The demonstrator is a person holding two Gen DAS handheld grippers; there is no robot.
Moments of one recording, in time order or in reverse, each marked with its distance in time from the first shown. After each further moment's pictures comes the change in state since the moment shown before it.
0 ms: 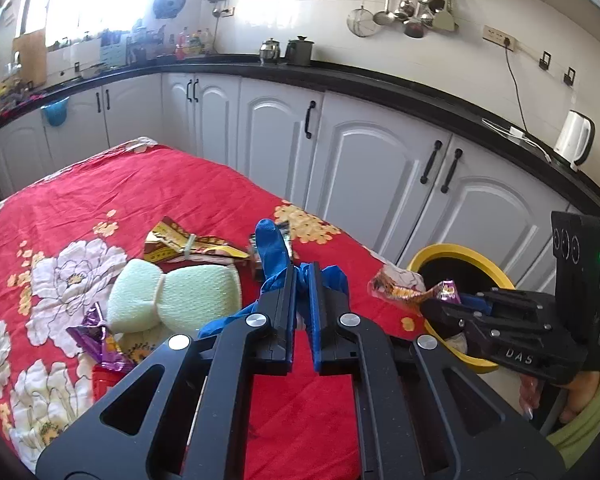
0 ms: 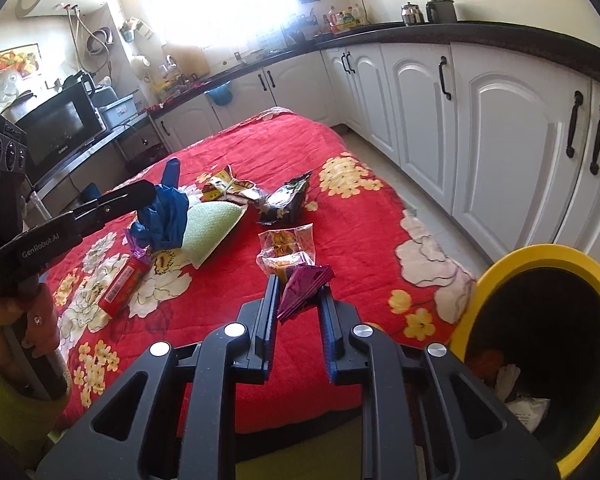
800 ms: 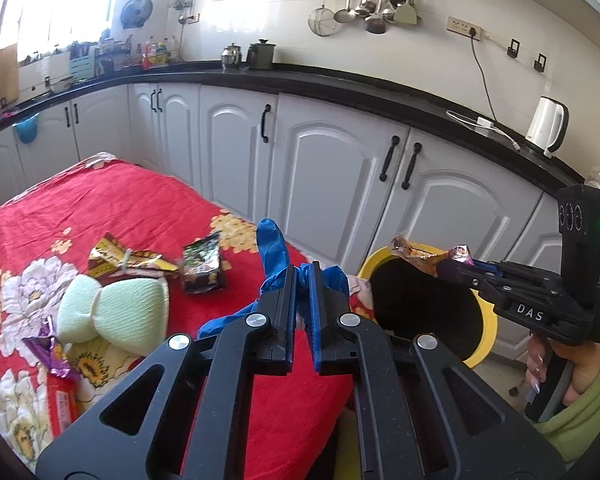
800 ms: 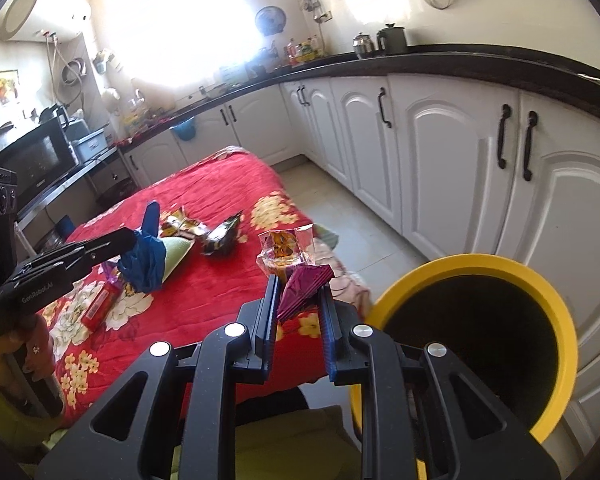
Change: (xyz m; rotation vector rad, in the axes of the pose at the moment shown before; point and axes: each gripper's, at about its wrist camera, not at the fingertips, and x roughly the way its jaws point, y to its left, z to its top) left arm 0.011 -0.059 0.005 0.055 -0.011 -0.087; right arm -0.065 -0.050 -0.003 0.056 -0.119 -0.127
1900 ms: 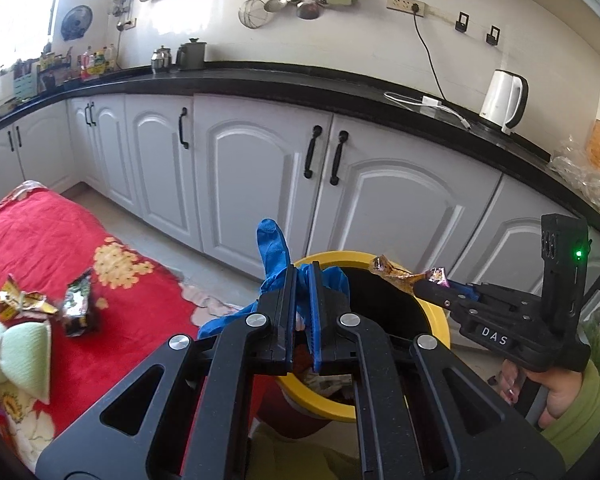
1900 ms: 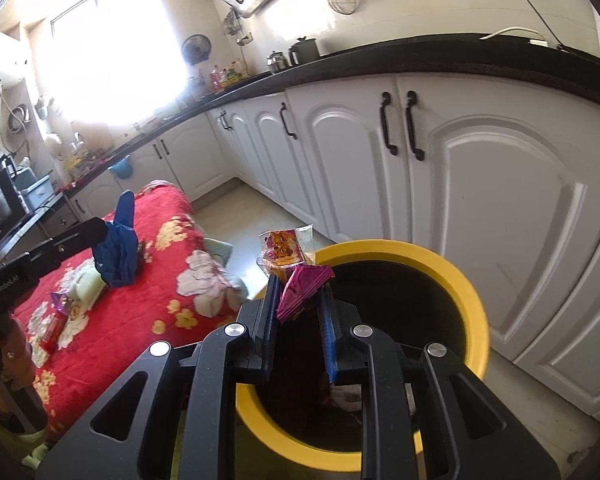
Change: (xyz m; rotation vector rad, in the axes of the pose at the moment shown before) left arm 0.062 -0.103 0.018 0.098 0.023 -0.152; right arm -0.043 -0.099 -0.032 0.157 -0.065 -0.190
